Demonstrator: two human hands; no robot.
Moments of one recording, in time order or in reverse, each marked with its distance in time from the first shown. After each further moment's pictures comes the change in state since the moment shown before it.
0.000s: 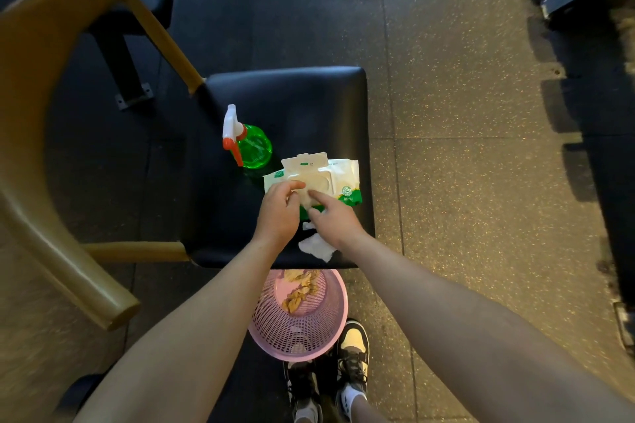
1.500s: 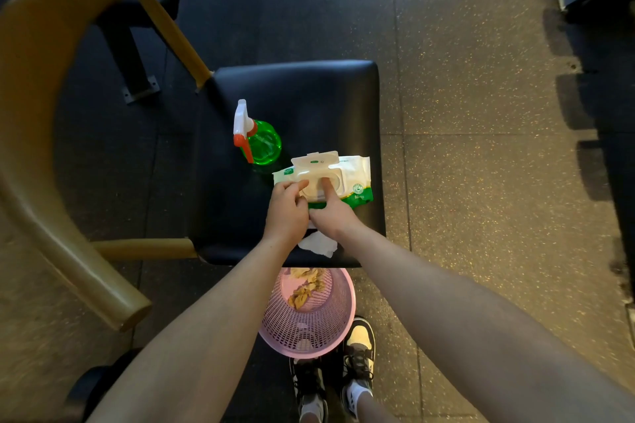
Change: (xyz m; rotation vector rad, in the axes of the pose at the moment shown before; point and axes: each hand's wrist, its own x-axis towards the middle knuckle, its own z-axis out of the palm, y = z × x) left_hand 0.000 -0.004 0.000 0.039 -0.004 -0.066; right_hand 0.015 -0.009 0.017 -0.059 -0.105 0.105
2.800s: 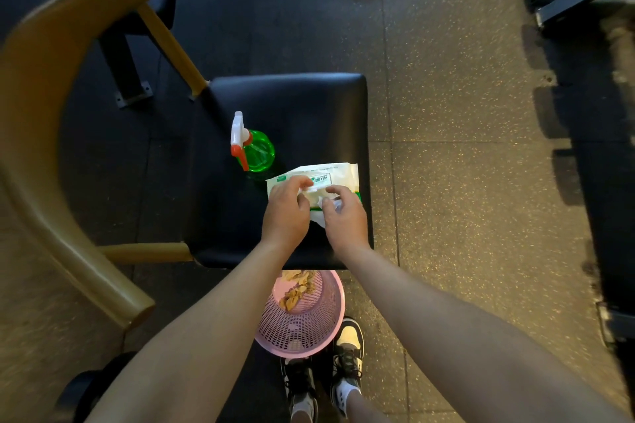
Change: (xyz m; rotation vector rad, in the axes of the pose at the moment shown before) left_hand -0.014 0.030 -0.007 0.085 0.055 0.166; right_hand -0.040 -0.002 -0.016 0.260 0.437 -0.169
